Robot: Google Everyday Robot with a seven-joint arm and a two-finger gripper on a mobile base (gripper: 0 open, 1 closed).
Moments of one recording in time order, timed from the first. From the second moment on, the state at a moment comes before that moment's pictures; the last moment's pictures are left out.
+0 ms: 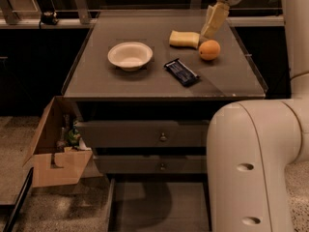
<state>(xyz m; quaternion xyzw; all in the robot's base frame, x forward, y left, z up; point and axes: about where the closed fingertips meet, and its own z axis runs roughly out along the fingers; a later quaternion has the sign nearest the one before) 0.753 -0.134 0.965 -0.70 0.62 0.02 0.35</state>
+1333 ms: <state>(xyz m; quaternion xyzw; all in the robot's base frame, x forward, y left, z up) 0.785 -0.140 0.933 -0.70 0.62 0.00 0.36</state>
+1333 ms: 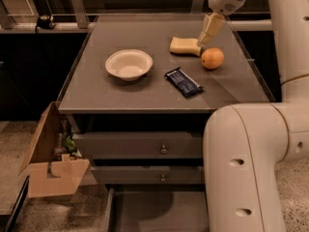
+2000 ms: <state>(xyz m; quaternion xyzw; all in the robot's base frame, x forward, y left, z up) 0.785 -0.140 0.933 -0.70 0.62 0.00 0.36</state>
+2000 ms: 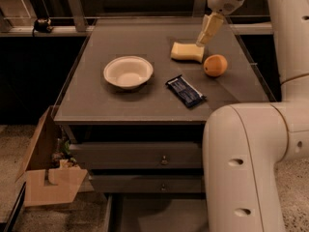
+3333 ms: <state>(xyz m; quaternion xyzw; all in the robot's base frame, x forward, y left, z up) 0.811 -0.115 0.883 -0.71 0.62 0.01 0.35</state>
